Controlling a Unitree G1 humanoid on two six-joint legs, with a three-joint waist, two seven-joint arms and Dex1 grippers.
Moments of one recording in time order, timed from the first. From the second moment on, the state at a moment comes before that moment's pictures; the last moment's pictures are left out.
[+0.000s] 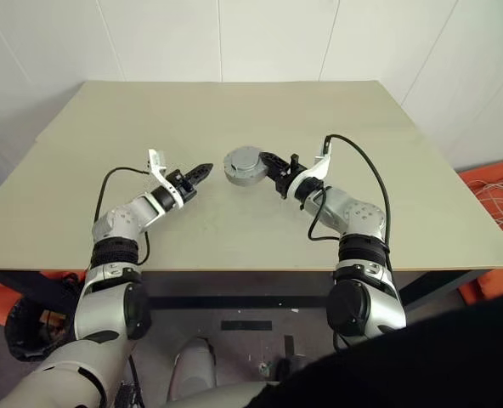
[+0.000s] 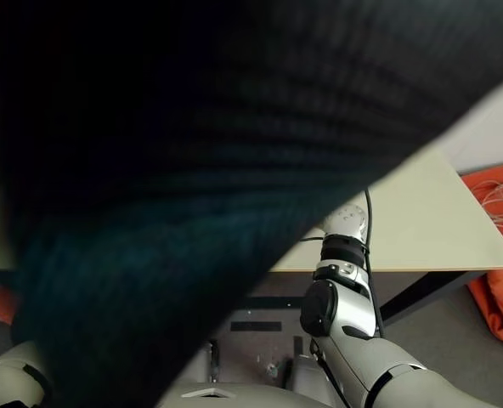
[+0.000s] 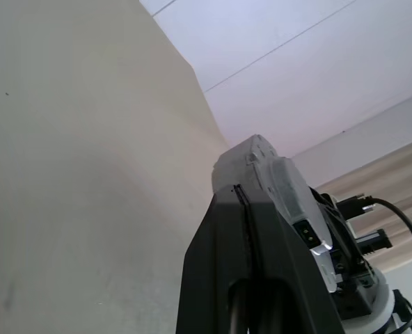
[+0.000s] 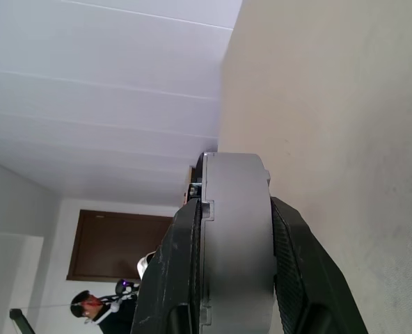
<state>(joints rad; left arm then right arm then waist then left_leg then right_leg) -0.74 0.21 0.45 0.67 -0.71 0.82 -0.71 -0.82 0.06 -0.65 0.53 0.94 0.98 0.09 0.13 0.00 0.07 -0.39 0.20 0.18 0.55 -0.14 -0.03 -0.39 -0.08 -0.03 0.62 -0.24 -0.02</state>
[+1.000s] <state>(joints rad) -0.83 0.20 0.61 0.88 -0.89 1.03 -0.60 -0.80 0.05 -0.60 0.48 0.97 0.98 0.07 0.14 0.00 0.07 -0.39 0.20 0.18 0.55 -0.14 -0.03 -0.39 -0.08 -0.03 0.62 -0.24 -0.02</state>
